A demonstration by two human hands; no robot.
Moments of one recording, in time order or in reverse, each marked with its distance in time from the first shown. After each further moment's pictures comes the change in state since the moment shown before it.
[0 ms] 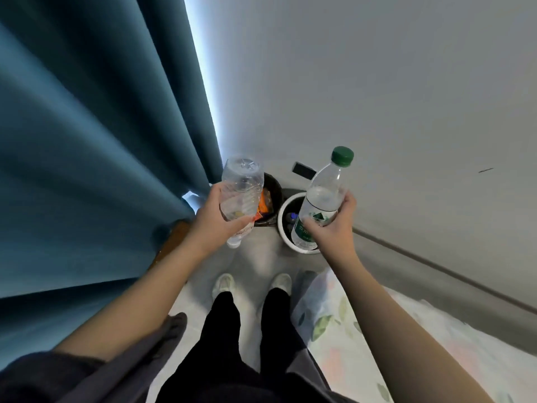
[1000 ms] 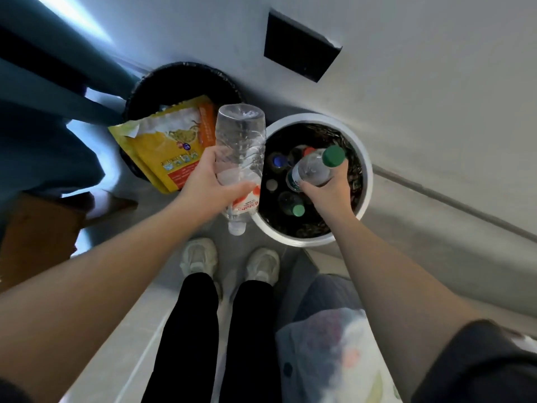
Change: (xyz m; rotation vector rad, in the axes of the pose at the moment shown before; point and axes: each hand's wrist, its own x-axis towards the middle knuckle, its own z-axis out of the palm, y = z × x) left_hand 0.287 -0.284 0.240 0.034 -0.180 -0.388; right_hand 0.271 0.457 0.049 -0.195 -0.044 0.384
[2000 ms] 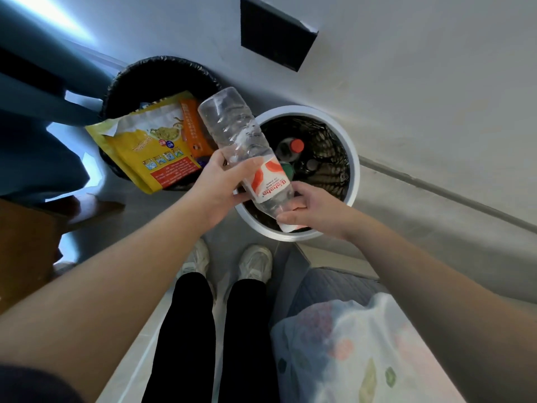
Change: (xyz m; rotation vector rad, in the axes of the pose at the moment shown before) left_hand 0.005 0.012 0.040 -0.573 -0.142 -0.209; right_hand -0.042 -0.029 -0.040 -0.107 -0.754 0.148
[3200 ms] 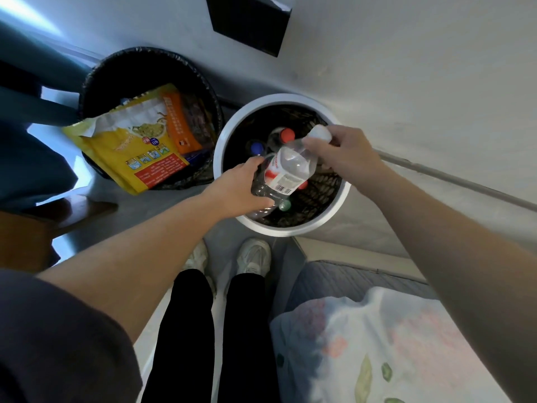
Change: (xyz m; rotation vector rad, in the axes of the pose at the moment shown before) left_hand 0.045 -0.025 0.015 1.296 -0.196 0.211; right_hand 0.011 -0.021 -0.065 -0.074 0.536 -0.157
